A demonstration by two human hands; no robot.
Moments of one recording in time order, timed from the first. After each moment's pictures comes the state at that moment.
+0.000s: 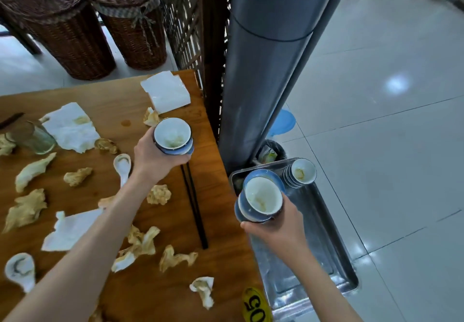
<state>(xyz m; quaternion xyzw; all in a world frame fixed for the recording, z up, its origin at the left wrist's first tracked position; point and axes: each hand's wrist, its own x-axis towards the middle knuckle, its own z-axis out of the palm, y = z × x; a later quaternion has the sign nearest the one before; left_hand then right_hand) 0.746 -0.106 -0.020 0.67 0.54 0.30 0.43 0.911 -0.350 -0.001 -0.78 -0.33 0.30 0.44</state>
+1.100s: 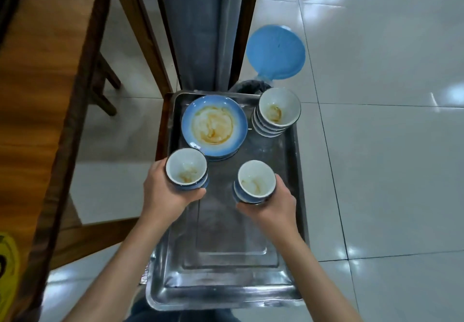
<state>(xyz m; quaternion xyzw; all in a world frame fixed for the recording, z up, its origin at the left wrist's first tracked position) 0.917 -0.393 -0.266 0.56 0.67 0.27 0.41 1.110 -0.471 -0.253 -0.80 -0.36 0.35 0.33</state>
